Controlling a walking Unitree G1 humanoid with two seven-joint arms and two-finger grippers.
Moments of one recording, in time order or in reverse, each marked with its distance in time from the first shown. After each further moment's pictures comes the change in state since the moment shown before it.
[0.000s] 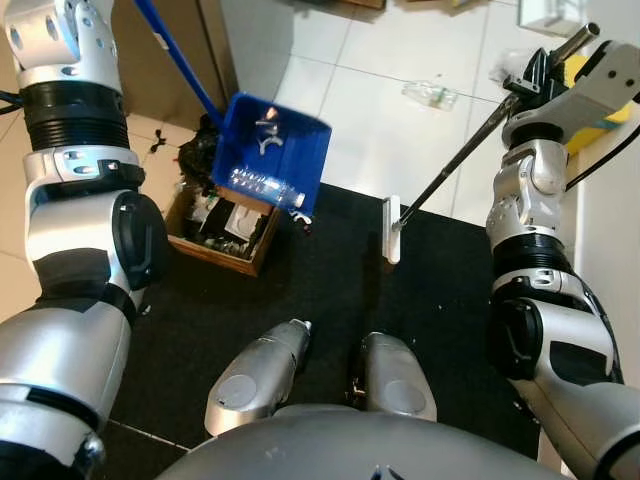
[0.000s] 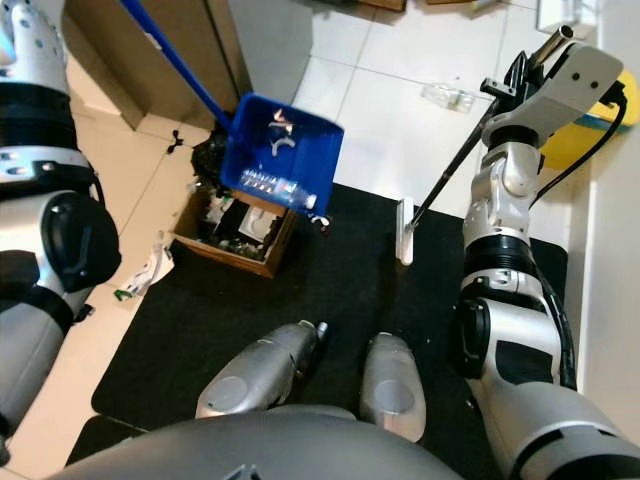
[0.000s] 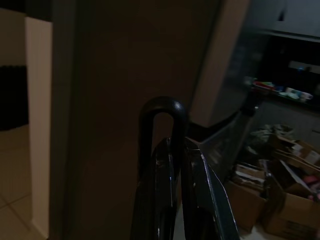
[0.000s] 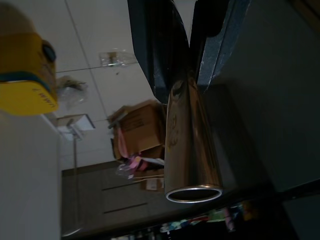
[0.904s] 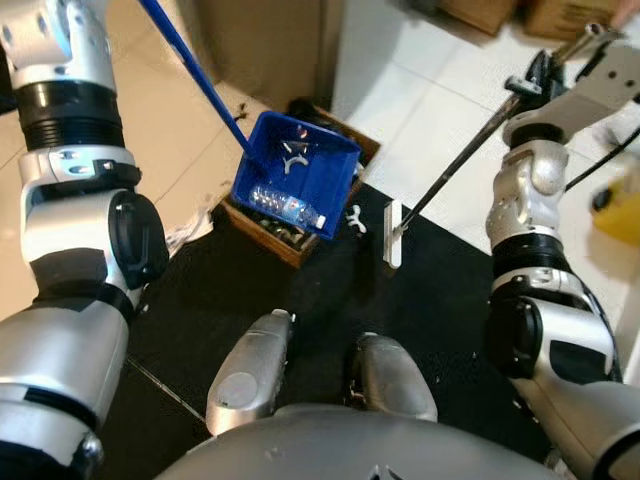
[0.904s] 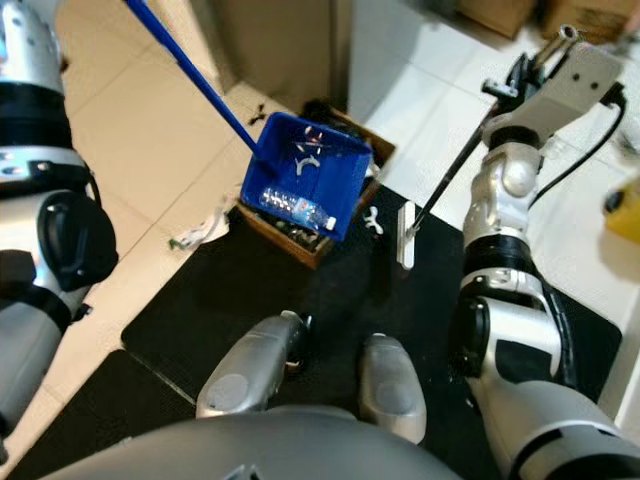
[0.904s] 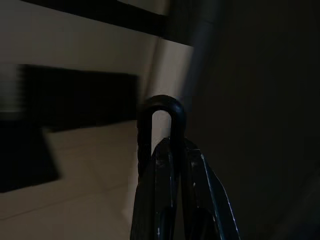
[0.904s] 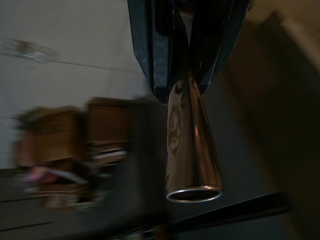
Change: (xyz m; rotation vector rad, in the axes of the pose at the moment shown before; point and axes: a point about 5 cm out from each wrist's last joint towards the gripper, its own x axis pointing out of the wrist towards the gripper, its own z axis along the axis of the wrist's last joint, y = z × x) left arm 0.000 0.003 0.000 -0.016 0.017 0.005; right arm 0.000 0.000 -0.001 -0.006 0.004 -0.003
